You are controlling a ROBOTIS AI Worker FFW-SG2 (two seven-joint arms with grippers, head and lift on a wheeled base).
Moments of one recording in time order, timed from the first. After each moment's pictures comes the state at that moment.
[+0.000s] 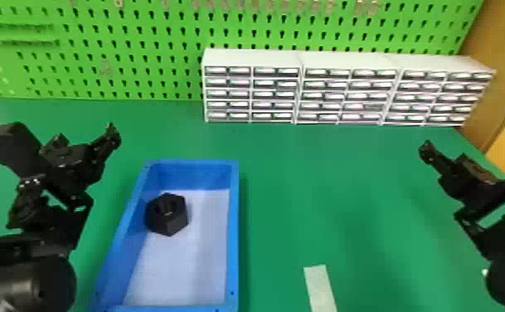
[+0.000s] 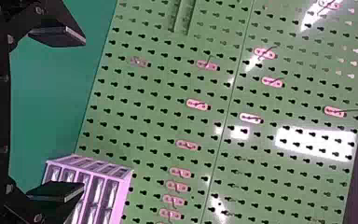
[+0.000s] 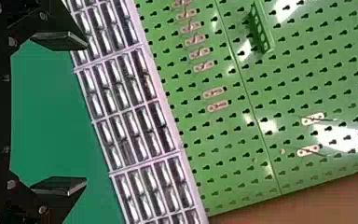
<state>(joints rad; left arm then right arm) -0.04 0.08 0.13 -1.74 0.31 0.13 0.00 -0.11 -0.07 -0.42 -1.67 -0.37 0.34 0.30</state>
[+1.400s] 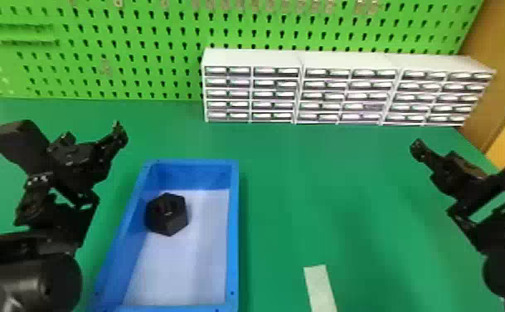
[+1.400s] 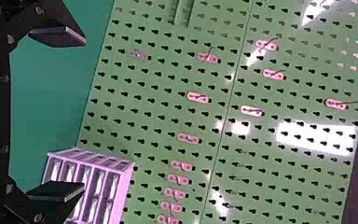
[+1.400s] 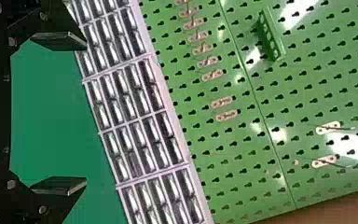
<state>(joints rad) -0.04 0.08 0.11 -1.74 0.31 0.13 0.00 -0.13 -0.11 -0.38 -1.64 -0.40 0.37 0.30</state>
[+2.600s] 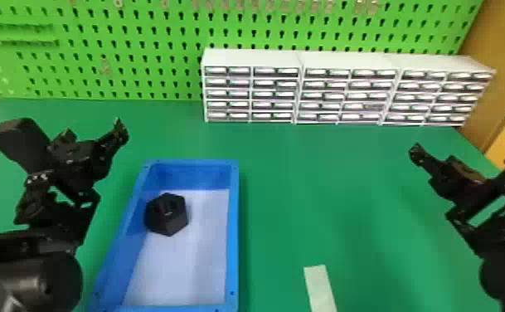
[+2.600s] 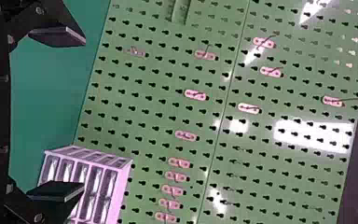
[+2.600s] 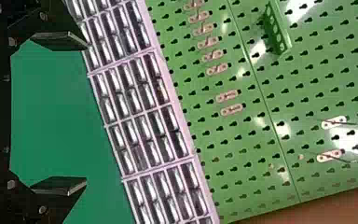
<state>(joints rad) -0.05 0.08 0.11 -1.75 0.31 0.13 0.00 -0.13 -0.08 -0.40 -1.64 -0.36 0.37 0.30</state>
